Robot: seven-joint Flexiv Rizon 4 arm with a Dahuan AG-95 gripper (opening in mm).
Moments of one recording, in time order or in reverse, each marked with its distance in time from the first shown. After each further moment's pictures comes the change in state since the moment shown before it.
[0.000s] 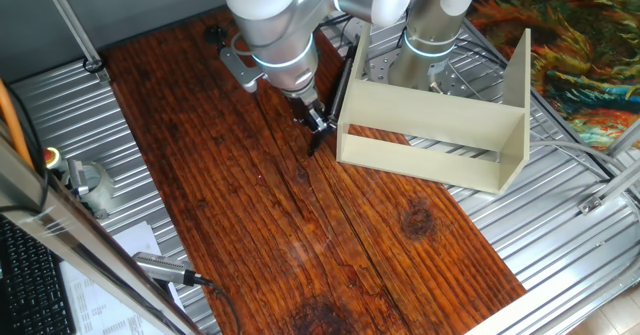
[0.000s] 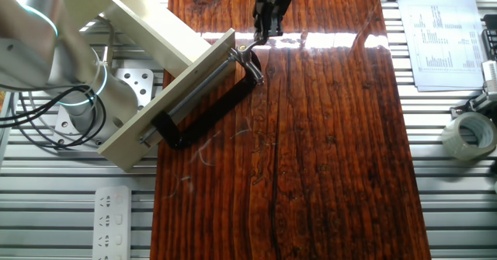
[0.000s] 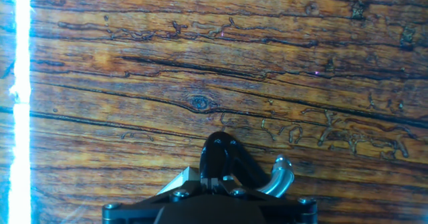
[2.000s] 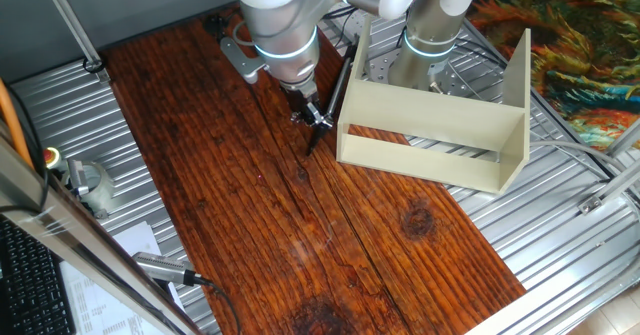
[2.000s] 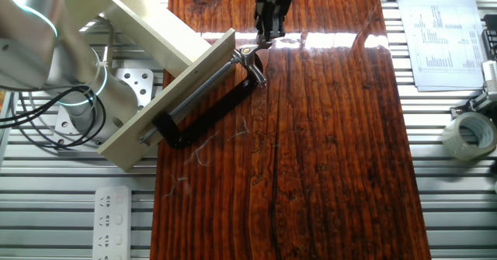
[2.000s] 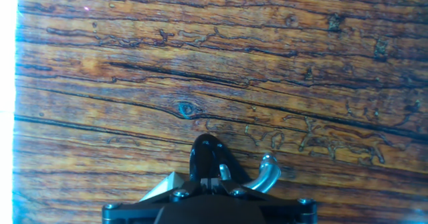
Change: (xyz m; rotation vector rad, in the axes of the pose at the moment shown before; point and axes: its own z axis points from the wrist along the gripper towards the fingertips) arm 0.001 -0.014 -0.012 0.025 -0.031 -0.014
